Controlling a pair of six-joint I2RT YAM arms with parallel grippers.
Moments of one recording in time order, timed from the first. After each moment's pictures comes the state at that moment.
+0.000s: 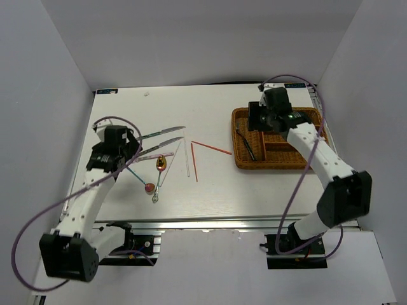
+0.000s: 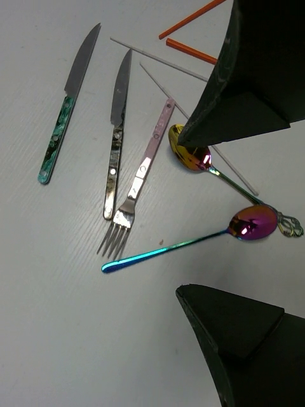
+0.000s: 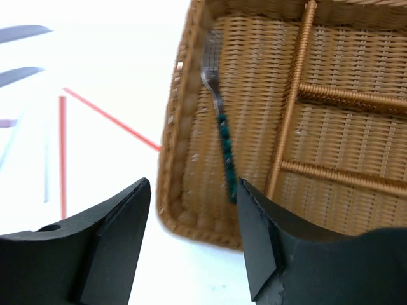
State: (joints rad) left arm -0.12 1.01 0.86 -0.56 -0.38 -0.57; right arm 0.37 1.55 1.37 -0.57 0.02 0.19
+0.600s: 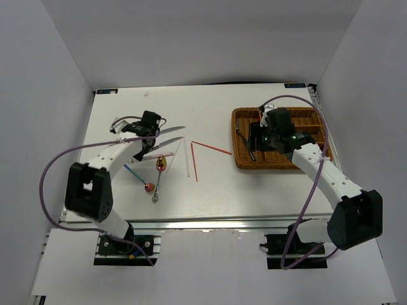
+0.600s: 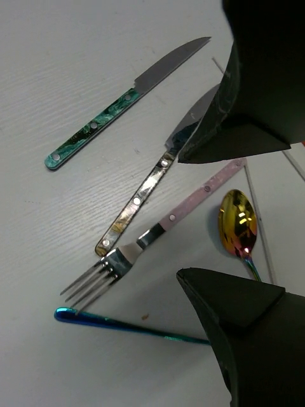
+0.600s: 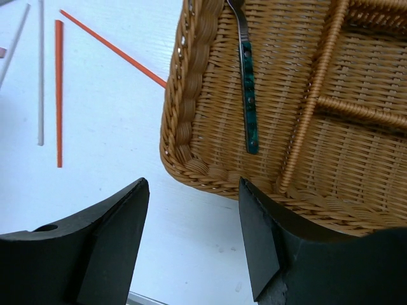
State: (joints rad) left arm -0.31 1.56 1.13 -0.73 -0.67 -1.30; right arm 0.39 1.32 1.07 -0.53 -0.06 0.21
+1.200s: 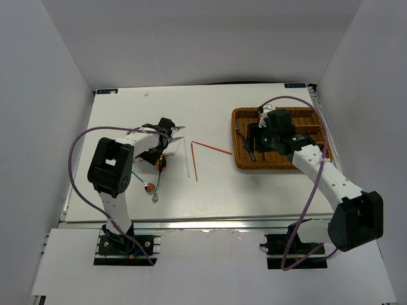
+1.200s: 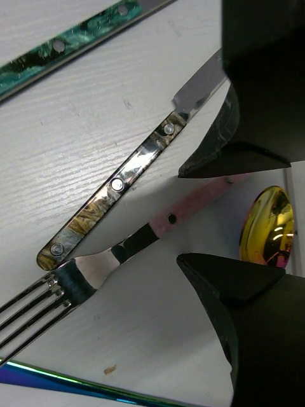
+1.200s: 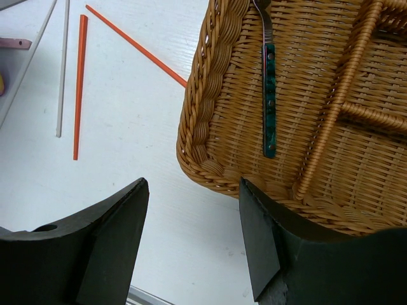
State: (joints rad) left arm -0.36 1.89 1.24 -0.77 -0.64 -1.53; right arm 0.39 1.31 1.05 -0.49 -0.14 0.20
